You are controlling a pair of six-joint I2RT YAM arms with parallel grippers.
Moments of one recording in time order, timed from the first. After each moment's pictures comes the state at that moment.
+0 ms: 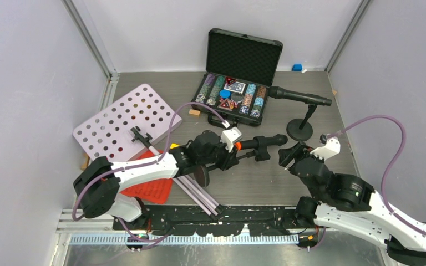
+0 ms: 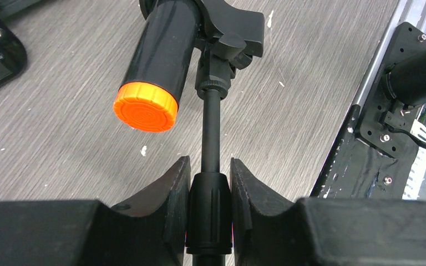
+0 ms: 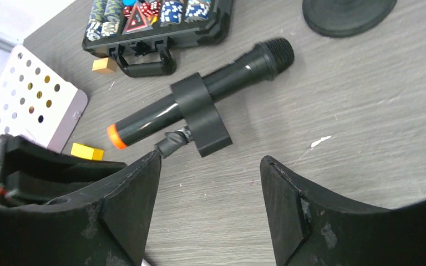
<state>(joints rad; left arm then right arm) -1.00 1.43 0.85 0.10 0.15 -0.15 1.05 0.47 0.82 -1.02 0.87 1.06</state>
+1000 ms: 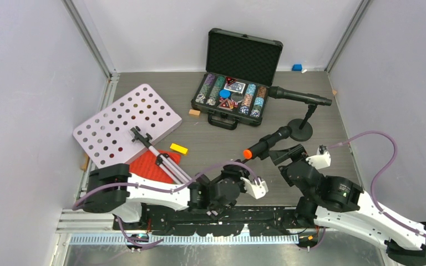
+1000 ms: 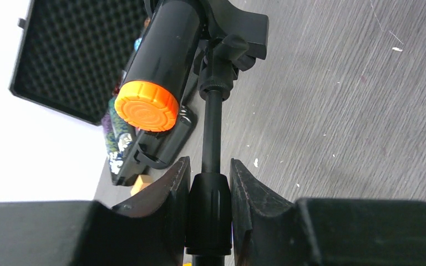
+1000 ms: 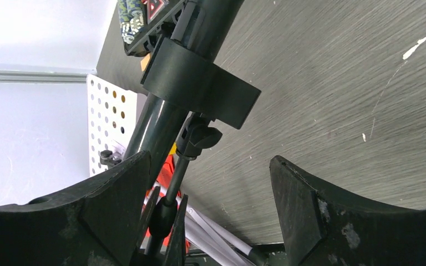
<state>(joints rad) -1.49 1.47 0.79 0.34 -0.74 0.58 1.05 0.44 0.67 -0.95 0.74 1.62</state>
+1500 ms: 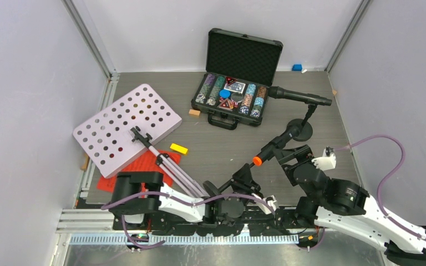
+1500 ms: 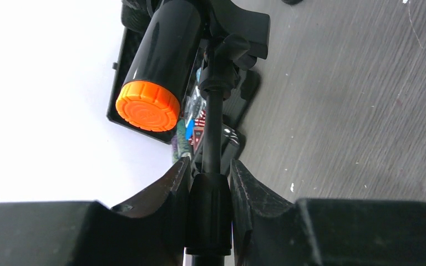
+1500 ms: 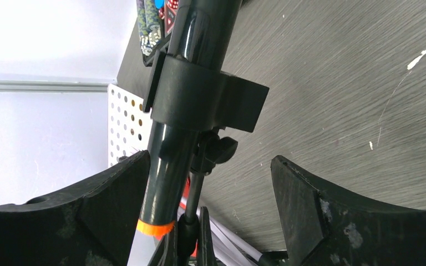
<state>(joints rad) -1.62 1.72 0.79 0.85 -0.97 1.02 1.05 0.38 0.66 -0.95 0.77 1.63</state>
